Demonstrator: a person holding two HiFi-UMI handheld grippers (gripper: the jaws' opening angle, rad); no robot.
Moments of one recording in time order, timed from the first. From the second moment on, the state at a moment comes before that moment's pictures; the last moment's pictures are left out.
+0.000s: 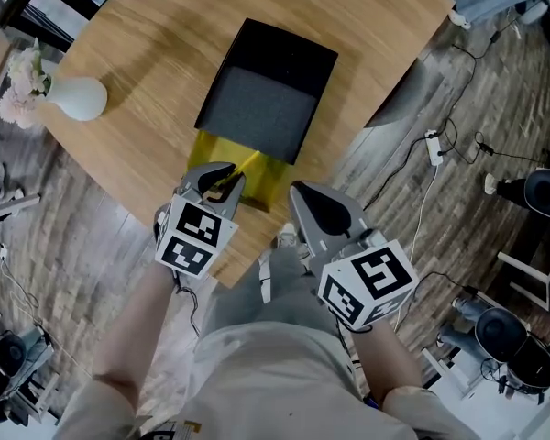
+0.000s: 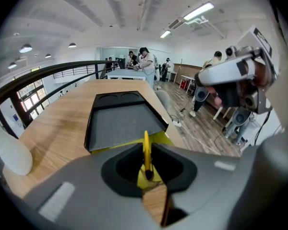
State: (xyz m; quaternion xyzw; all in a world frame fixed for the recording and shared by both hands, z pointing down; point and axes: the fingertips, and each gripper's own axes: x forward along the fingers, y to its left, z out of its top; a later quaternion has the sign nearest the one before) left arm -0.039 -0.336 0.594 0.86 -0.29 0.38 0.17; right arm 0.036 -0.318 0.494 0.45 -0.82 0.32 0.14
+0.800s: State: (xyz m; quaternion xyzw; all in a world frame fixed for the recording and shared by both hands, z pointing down) left arm -0.038 -0.325 0.654 0.84 -0.24 0.45 0.18; right arm 0.022 -0.311 0.525 0.44 -0.82 0.35 0.15
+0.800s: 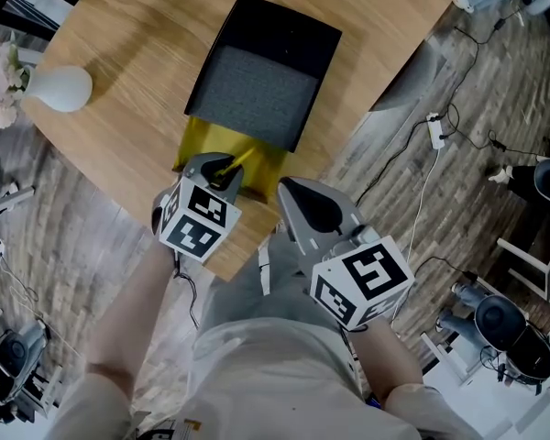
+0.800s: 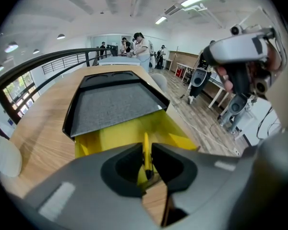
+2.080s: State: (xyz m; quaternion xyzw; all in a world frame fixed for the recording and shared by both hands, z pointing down) left arm -0.043 -0.294 0.515 0.87 -0.31 0.38 0.10; right arm 0.016 -0.283 0.461 0.45 -0.84 0.29 0.13
